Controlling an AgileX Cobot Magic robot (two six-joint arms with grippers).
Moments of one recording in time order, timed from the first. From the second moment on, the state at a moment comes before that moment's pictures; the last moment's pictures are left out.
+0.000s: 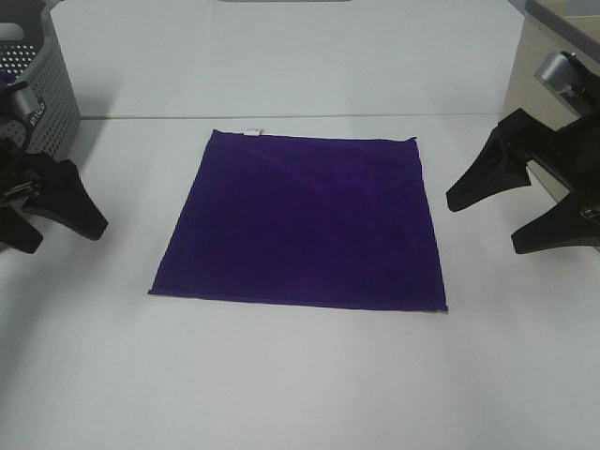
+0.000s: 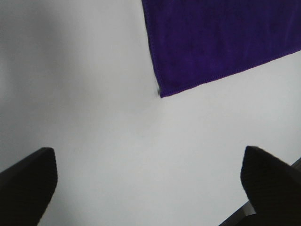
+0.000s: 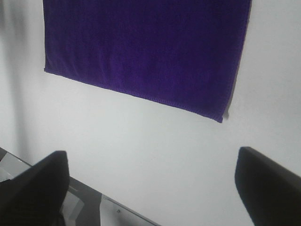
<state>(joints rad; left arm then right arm) 0.08 1.85 -1.12 -0.67 0.95 0.68 -0.08 1.63 -0.91 0.76 0.93 -0.52</state>
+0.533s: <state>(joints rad) 0.08 2.05 -1.18 -0.86 0.94 0.82 -0.08 1.93 -1.00 0.80 0.85 -0.59</state>
